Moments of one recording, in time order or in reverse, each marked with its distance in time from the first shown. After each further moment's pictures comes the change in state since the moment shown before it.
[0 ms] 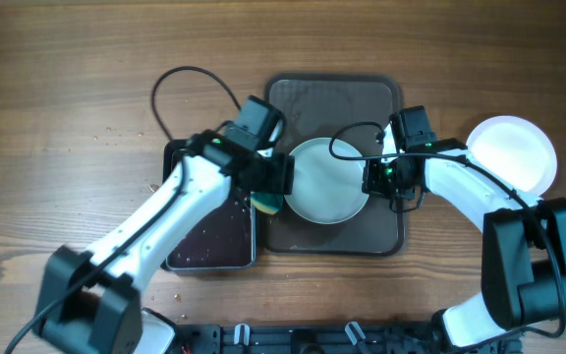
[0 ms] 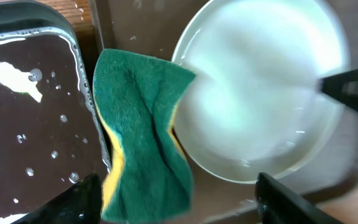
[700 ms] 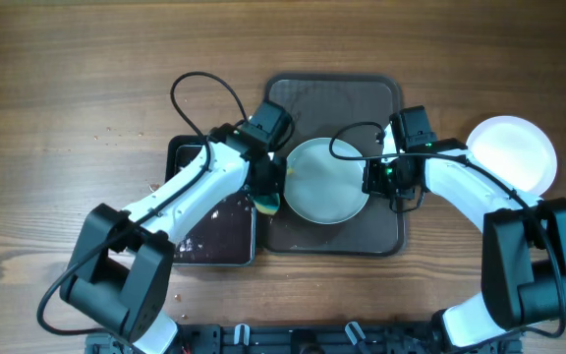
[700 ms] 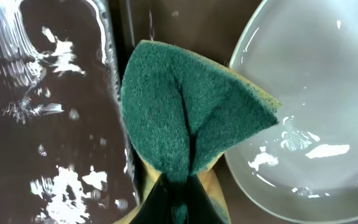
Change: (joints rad) left arm 0.002 0.148 0.026 -0.022 -0.056 -0.022; right arm 0.000 0.000 0.000 -0.001 0.000 0.000
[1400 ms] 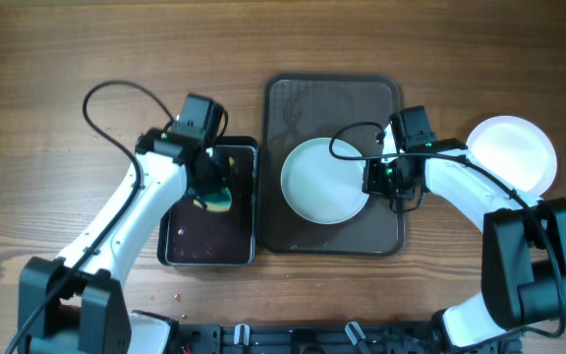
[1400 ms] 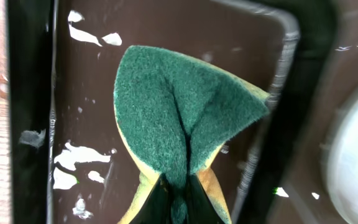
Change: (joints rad) left arm 0.257 -0.205 -0.146 -0.047 -0.069 -0.033; right arm 0.000 0.000 0.000 0.000 0.000 0.000
